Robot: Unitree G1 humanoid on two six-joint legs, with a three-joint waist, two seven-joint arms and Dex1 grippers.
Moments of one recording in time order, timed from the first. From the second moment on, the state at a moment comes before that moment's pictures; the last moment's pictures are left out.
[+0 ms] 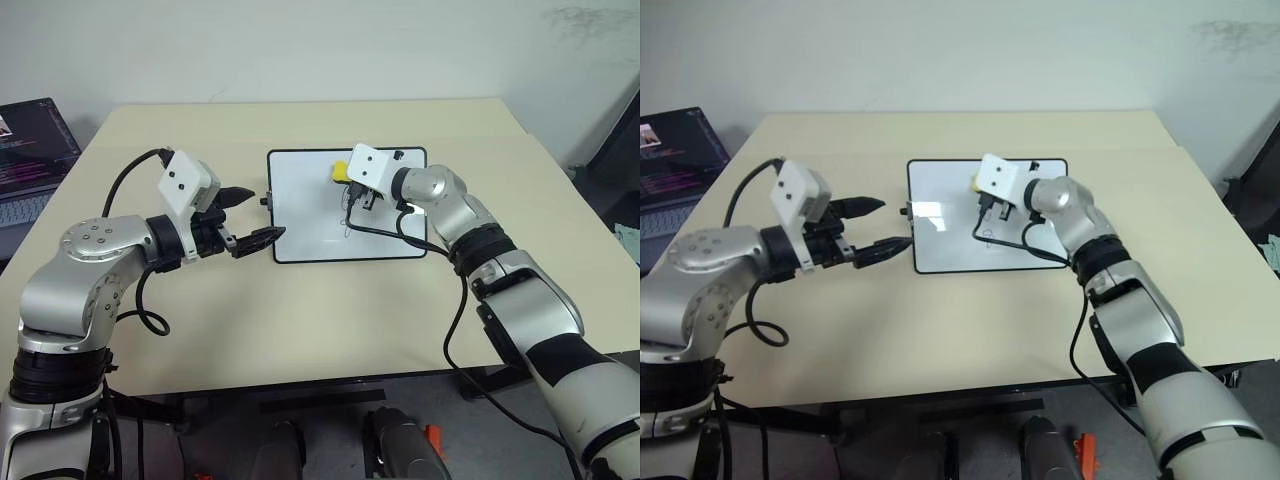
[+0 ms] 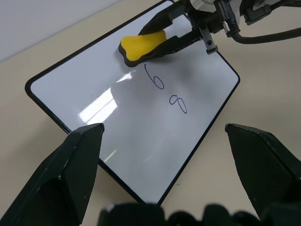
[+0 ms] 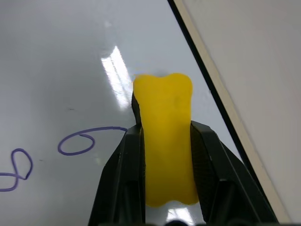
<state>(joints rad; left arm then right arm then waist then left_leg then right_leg) -0.48 0.82 0.13 -0.27 -0.50 0.71 -0.82 -1.25 -0.26 0.34 0.99 -0.34 -0.10 0.53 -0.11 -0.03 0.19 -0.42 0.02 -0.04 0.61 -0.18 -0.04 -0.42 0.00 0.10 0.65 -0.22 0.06</state>
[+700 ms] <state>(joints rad) -0.50 0.82 0.11 -0.24 -0.50 0.69 -0.83 -1.19 -0.30 0.34 0.87 -0.37 -0.09 0.56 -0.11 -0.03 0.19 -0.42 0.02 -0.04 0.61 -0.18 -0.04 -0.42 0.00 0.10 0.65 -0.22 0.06</state>
